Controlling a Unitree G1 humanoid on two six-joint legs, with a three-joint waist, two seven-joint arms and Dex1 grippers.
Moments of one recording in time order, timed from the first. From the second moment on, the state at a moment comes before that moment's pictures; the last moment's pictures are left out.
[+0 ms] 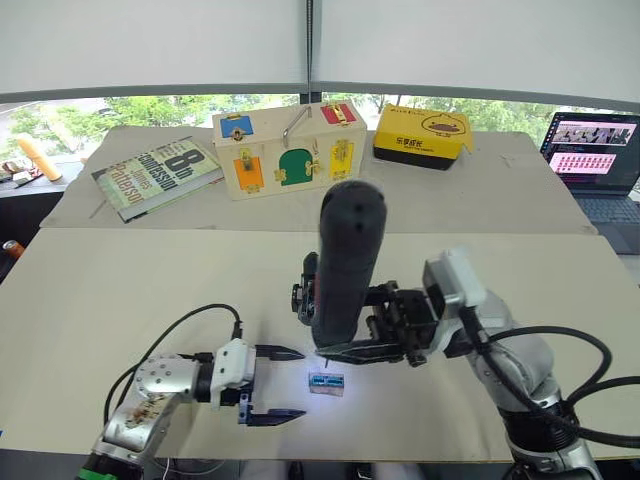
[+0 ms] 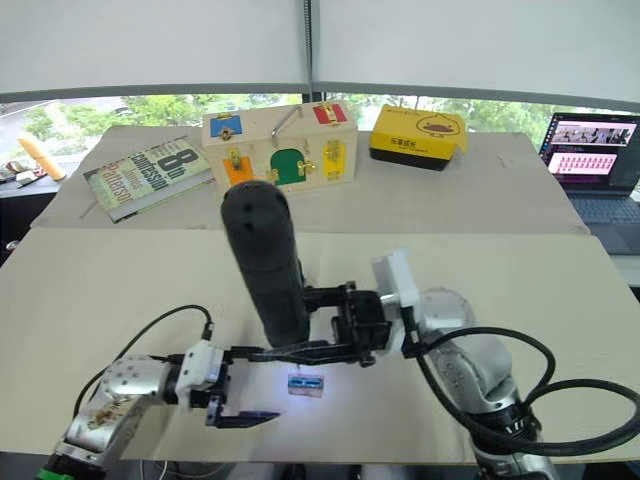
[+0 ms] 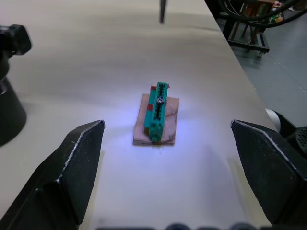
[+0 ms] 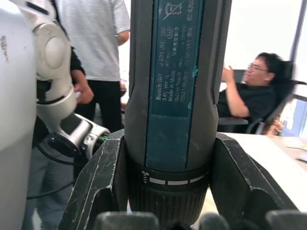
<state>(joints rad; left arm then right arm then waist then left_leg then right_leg) 0.01 0.58 -0.19 -0.15 -0.31 -0.05 -1.24 -0.34 -0.41 0.17 -0.47 0.73 0.35 1.19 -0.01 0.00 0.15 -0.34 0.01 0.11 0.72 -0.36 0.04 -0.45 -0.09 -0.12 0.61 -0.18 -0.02</state>
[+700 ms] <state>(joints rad) -0.01 0.55 -0.30 -0.15 -0.19 -0.05 -1.11 -0.32 -0.37 0.25 -0.35 0.61 0.25 1.26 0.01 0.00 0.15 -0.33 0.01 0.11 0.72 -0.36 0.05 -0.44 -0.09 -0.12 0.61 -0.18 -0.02</state>
